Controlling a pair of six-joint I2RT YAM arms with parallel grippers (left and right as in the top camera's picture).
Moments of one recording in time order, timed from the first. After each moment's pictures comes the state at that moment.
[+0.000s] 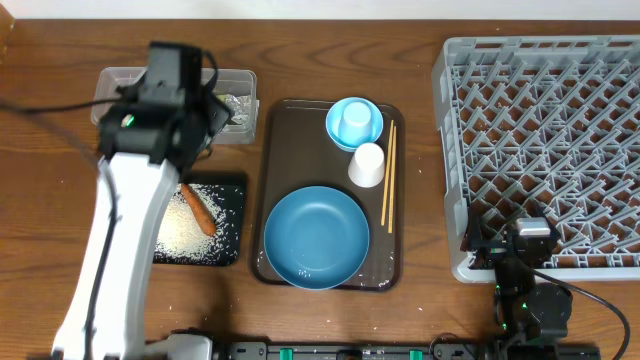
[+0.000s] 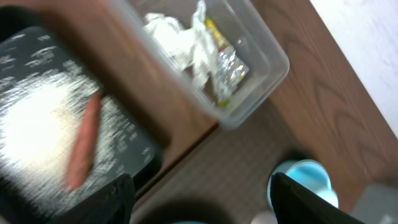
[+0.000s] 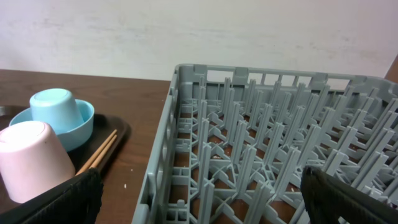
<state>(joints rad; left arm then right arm) -0.11 1.43 1.51 -1.13 -0.14 -0.96 0.02 0.01 0.01 -0.07 -0.01 -0.04</state>
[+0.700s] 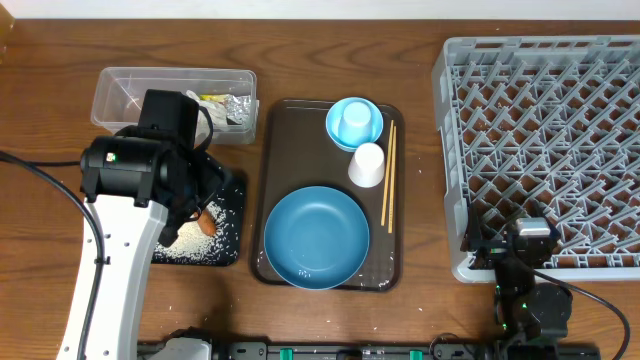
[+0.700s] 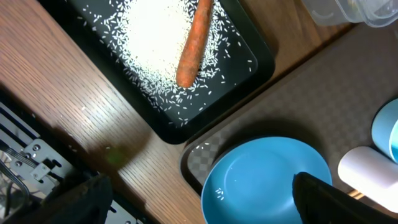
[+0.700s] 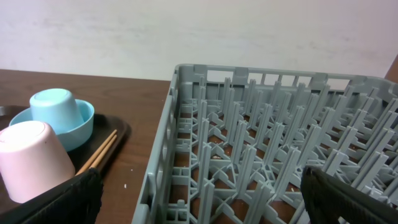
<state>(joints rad) -0.11 1.33 1.45 -1.51 -0.10 -0.98 0.02 0.01 0.01 -0.07 -0.01 -0.04</state>
